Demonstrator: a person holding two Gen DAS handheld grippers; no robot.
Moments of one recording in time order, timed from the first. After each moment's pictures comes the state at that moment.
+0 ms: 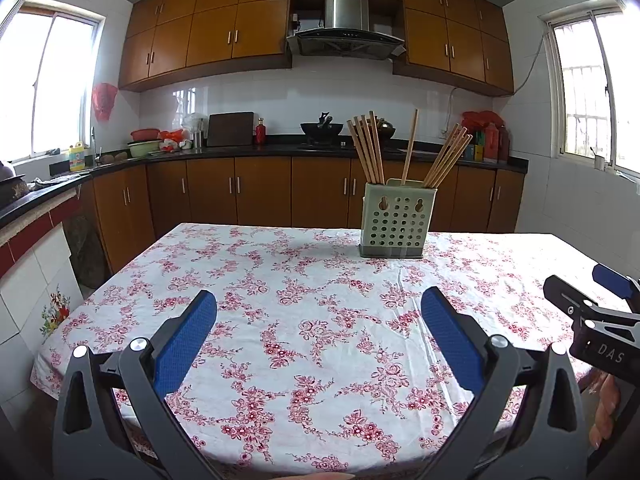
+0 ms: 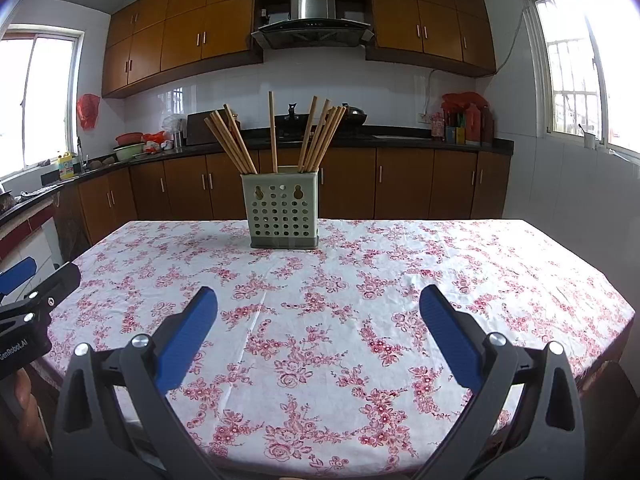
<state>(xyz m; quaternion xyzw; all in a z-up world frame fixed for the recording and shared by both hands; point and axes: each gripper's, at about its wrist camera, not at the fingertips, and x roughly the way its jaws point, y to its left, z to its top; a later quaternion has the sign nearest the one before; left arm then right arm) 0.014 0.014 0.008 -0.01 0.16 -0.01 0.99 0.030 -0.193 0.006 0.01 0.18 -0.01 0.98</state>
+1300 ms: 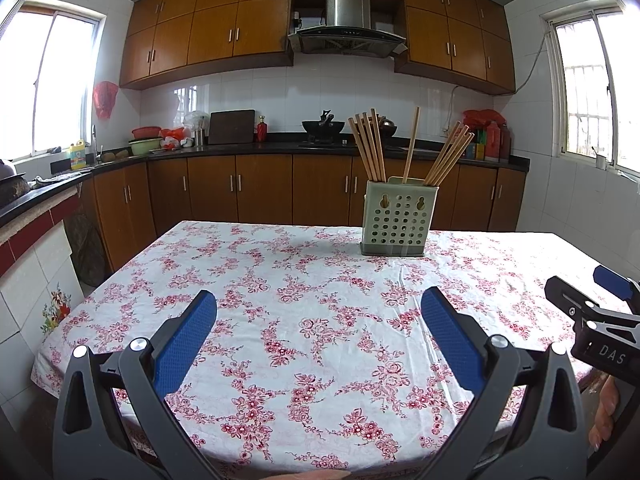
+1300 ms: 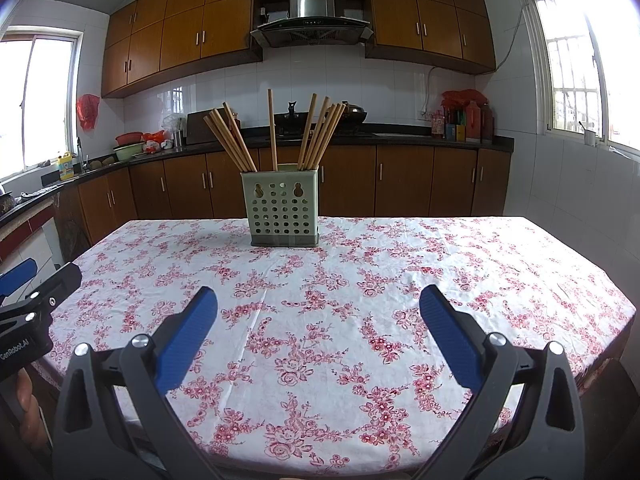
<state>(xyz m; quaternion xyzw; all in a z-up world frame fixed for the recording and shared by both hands) 0.014 0.014 0.006 -0.01 0.16 -0.01 0.99 0.031 -0.192 0.006 0.01 0.18 -0.01 0.98</state>
